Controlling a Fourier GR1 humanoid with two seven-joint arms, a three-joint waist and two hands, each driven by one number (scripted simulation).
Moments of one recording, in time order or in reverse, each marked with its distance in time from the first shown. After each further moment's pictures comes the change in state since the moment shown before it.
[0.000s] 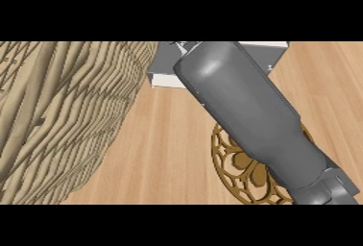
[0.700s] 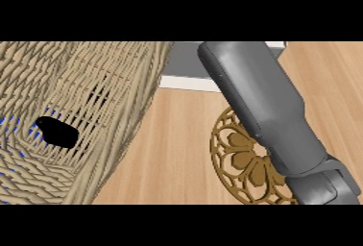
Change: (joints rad) left arm 0.013 -0.099 -0.010 0.137 -0.147 -0.088 -0.043; right arm 0.009 -0.007 -0.171 0.185 0.006 -0.294 -0.056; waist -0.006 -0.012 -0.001
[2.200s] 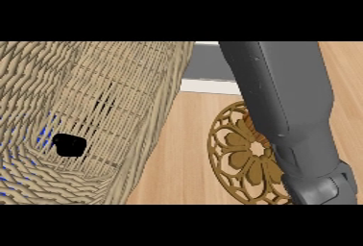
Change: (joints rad) left arm 0.060 -0.092 0.060 0.041 -0.151 -0.125 -0.074; right arm -0.037 0.016 -0.212 -0.187 0.006 -0.184 0.026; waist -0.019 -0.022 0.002
